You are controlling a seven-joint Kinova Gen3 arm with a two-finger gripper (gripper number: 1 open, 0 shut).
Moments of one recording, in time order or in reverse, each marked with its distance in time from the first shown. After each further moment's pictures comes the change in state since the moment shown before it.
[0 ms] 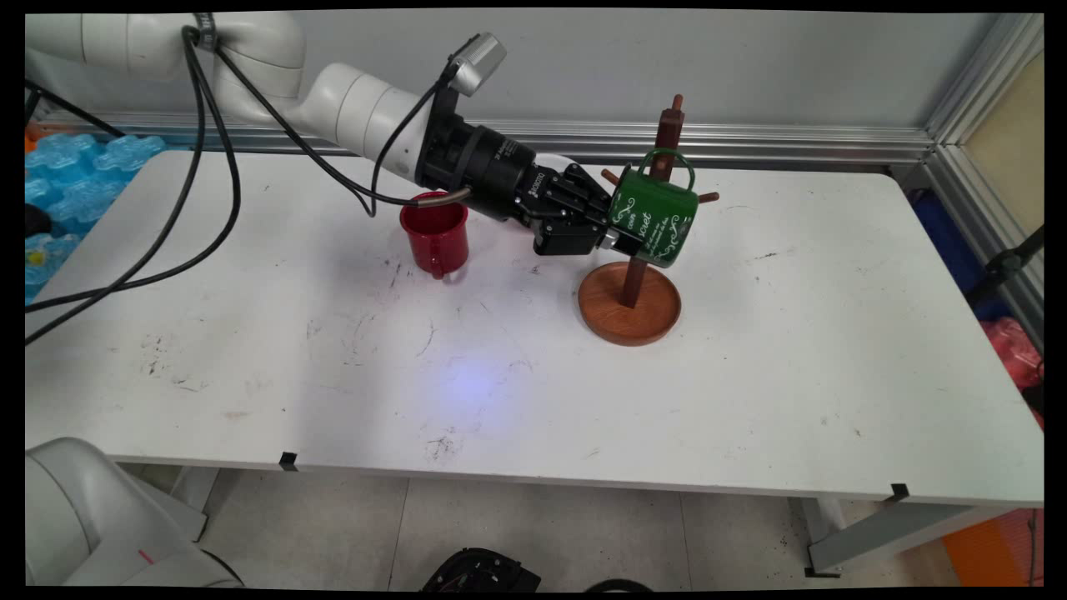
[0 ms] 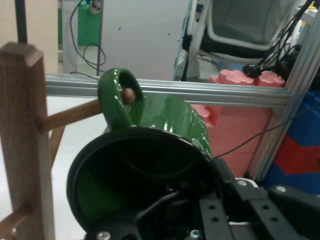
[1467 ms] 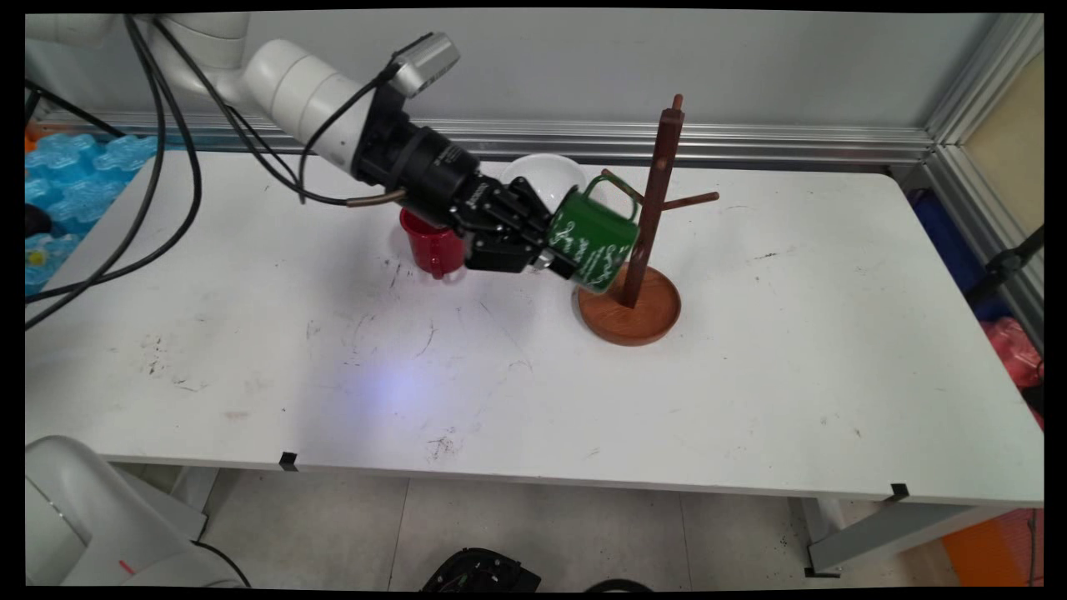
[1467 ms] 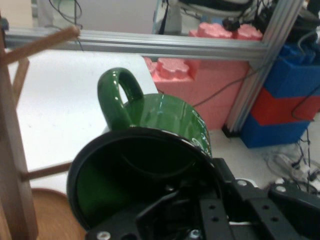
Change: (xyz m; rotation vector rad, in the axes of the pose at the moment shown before) arm 0.005 0.022 -0.047 -0.050 -0.139 0.008
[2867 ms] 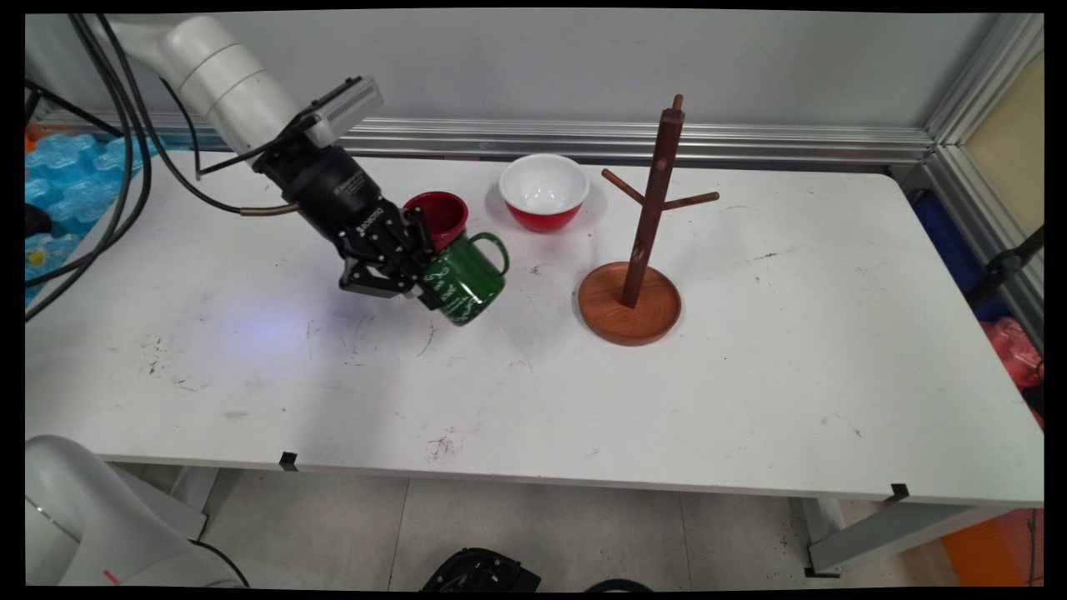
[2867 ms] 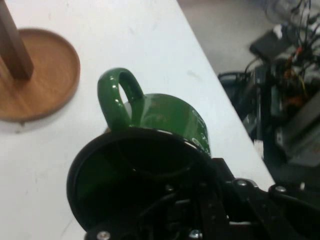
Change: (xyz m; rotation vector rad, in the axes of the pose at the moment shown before) arm -0.024 0.010 -0.071 -0.025 -0.402 0.125
